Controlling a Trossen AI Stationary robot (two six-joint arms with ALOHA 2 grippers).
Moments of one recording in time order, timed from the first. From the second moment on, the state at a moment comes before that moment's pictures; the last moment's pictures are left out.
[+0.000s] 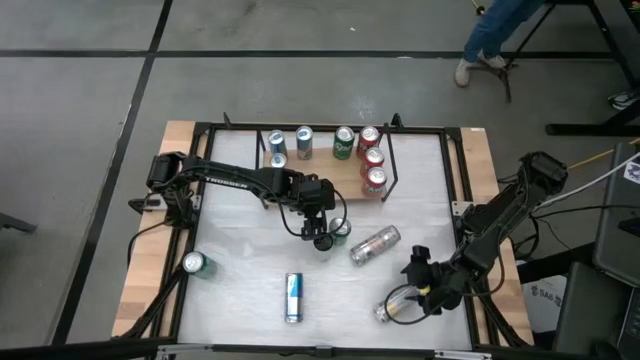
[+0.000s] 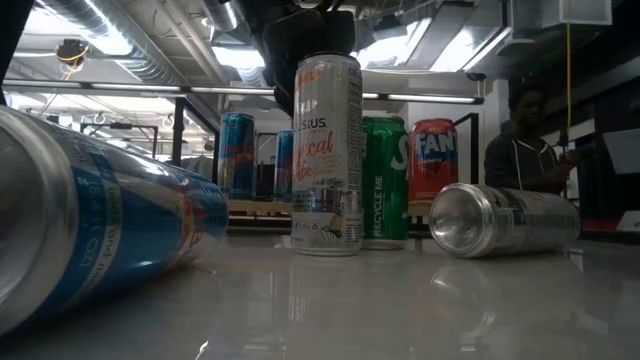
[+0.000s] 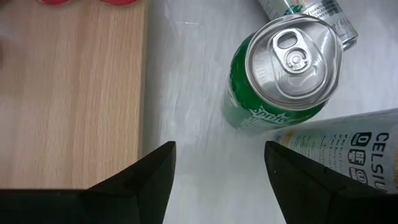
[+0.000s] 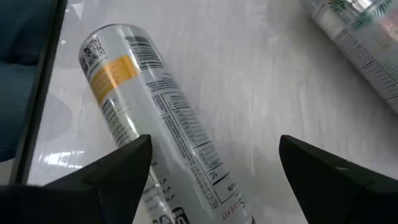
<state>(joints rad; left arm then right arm) -0.01 1.81 1.45 -0.70 -0.09 -0.11 0.92 1.31 0.64 -0.38 0.32 0.82</state>
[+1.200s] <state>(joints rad) -0.01 1.81 1.45 -0.69 -0.08 -0.10 0.67 1.31 0.75 -0.41 0.82 0.63</state>
